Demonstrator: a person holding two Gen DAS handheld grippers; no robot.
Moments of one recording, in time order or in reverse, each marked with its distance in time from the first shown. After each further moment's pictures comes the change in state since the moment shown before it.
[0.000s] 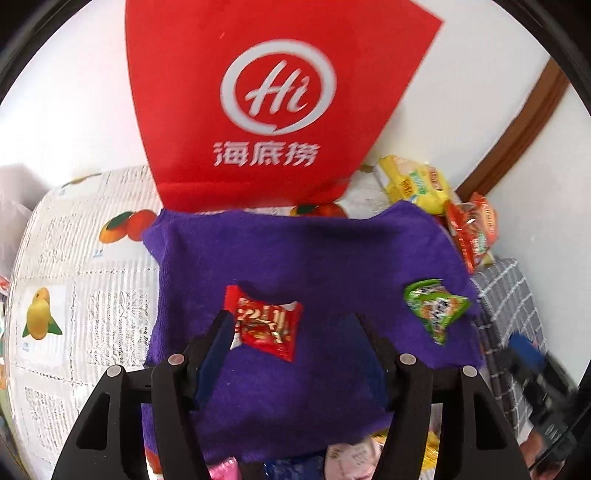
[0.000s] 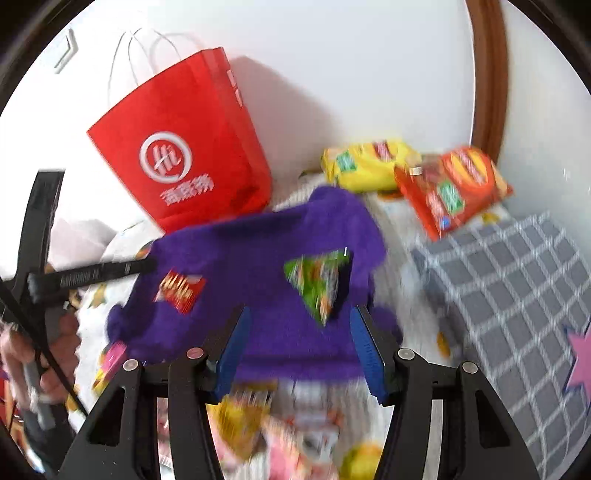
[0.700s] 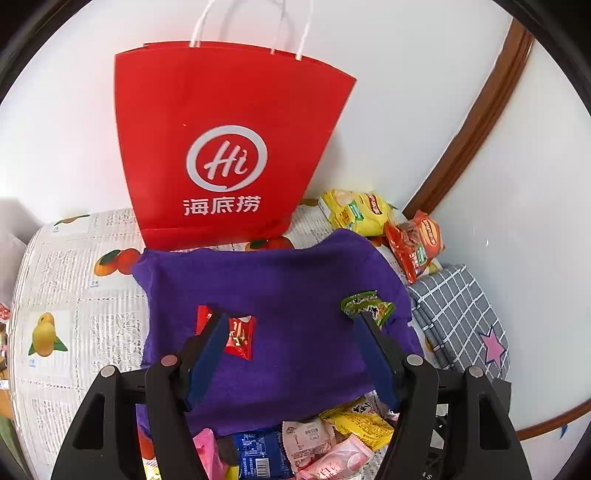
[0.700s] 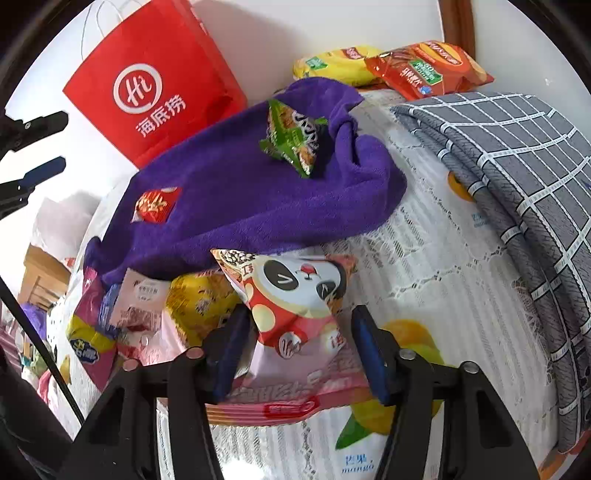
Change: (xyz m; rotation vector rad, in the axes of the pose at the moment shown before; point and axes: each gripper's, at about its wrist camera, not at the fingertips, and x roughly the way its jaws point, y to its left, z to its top) left arm -0.069 -0.019 -0.003 0.052 -0.115 -0.121; right arm 0.037 -0.016 -0.095 0.124 0.123 -0.027
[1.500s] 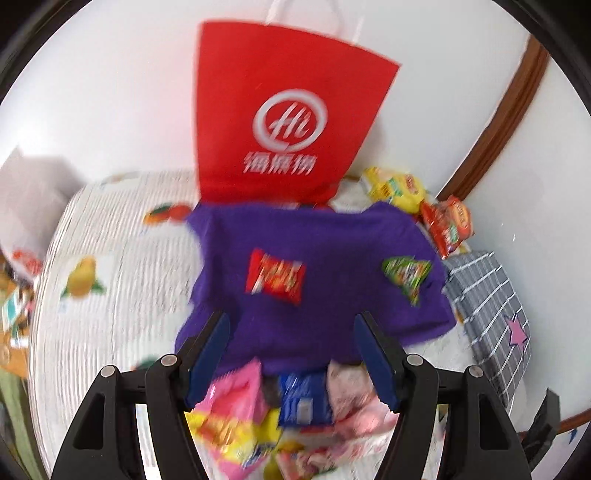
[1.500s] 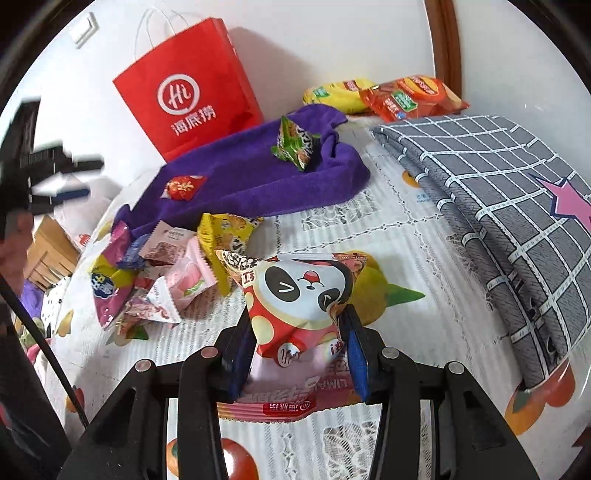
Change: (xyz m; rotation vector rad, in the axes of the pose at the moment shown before) left arm -0.023 0.032 -0.059 -0.079 0.050 0.130; right arm -0.069 -0.009 -0.068 -0.082 -0.113 0.013
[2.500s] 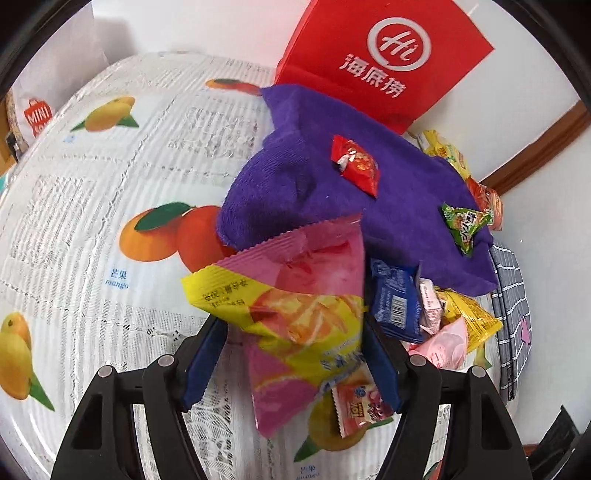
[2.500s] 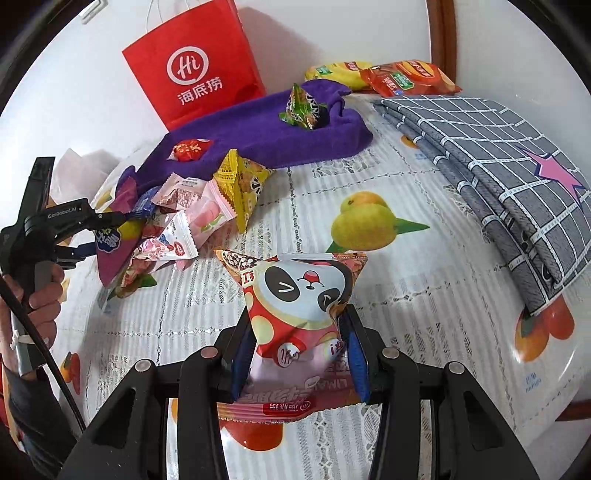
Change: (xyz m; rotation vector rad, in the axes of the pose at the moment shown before) left arm 0.049 0.072 -0.094 -0.251 0.122 -0.043; right arm -0.014 0.024 -0.039 -0.016 0.076 -0.063
